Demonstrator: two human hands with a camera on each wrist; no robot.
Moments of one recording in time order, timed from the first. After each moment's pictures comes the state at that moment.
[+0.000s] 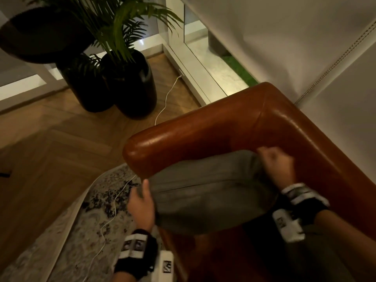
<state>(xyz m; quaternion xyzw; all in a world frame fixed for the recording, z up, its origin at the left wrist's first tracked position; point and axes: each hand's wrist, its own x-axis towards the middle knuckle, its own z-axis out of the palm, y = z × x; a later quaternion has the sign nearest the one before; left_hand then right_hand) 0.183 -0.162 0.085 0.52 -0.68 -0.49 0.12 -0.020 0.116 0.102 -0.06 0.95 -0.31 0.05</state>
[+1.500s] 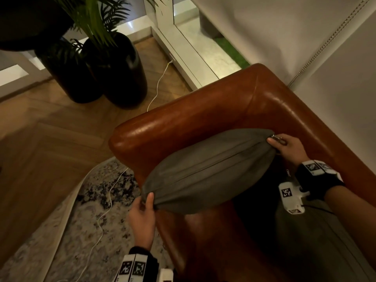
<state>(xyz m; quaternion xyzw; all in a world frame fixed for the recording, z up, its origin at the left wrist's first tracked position) 0.221 -0.123 0.062 0.48 -0.67 -0.55 0.10 -0.070 0.191 0.076 0.04 0.89 -0.43 0.15</state>
